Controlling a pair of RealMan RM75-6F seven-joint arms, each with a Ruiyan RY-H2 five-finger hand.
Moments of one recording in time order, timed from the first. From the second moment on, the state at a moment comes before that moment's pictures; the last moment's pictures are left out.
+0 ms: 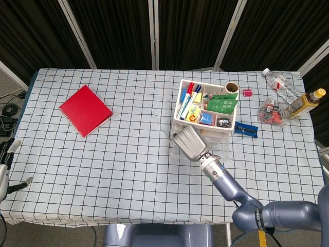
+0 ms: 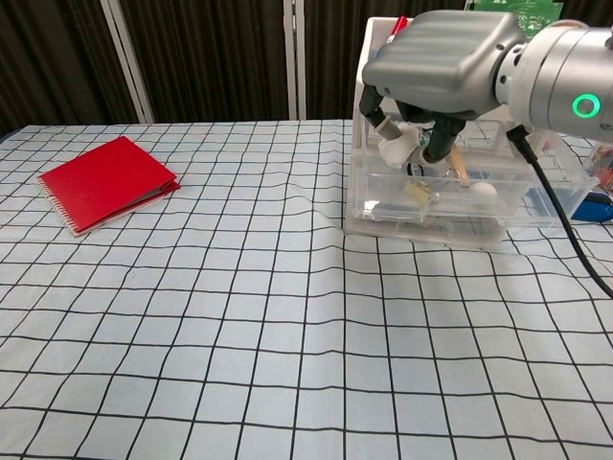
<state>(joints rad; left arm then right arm) -0.06 -1.12 -0.07 -1.67 1.45 1.52 0.06 1.00 -1.34 0.09 -1.84 -1.02 1.14 -1.00</state>
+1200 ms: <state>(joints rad) -0.05 -1.12 -0.06 -1.69 1.48 1.55 0.08 0.53 -1.04 0.10 -1.71 -1.23 1.49 -0.39</state>
